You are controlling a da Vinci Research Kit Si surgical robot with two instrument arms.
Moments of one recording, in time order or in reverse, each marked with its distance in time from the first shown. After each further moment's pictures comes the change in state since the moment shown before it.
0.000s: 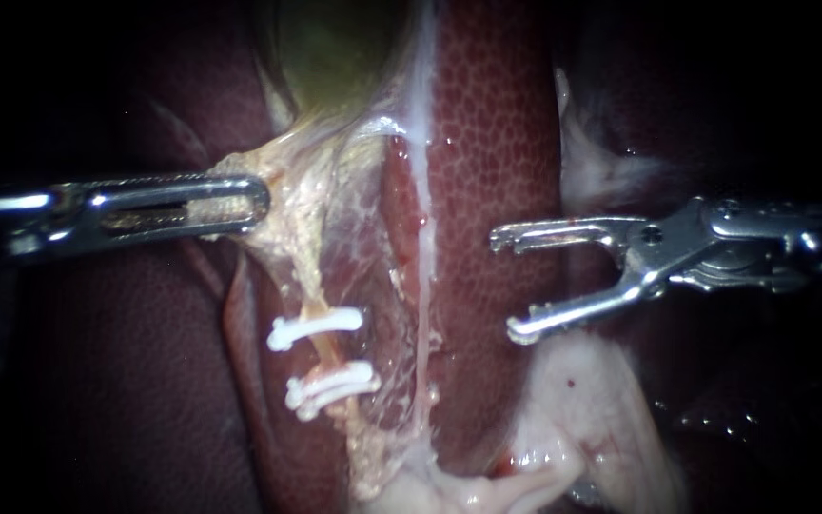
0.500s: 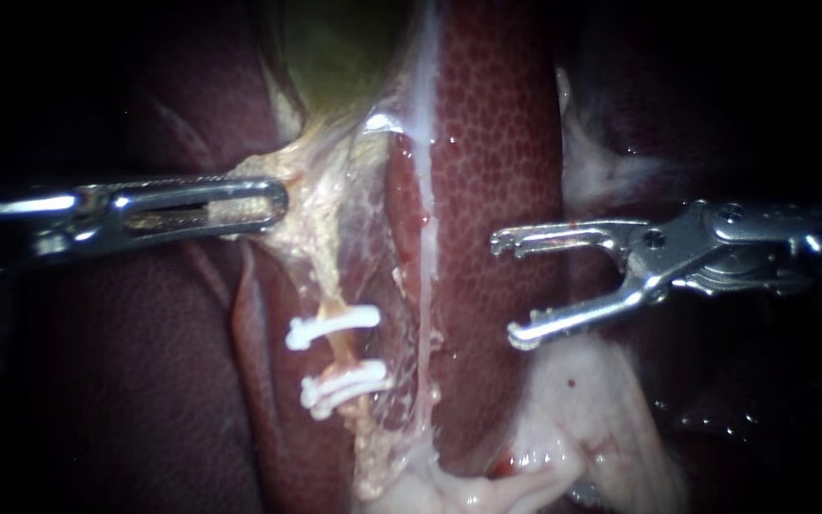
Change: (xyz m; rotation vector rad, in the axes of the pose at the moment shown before) right arm 0.000 0.000 0.000 0.001 -0.003 -0.006; left arm 0.002 0.001 0.003 -0.001 -0.007 0.008
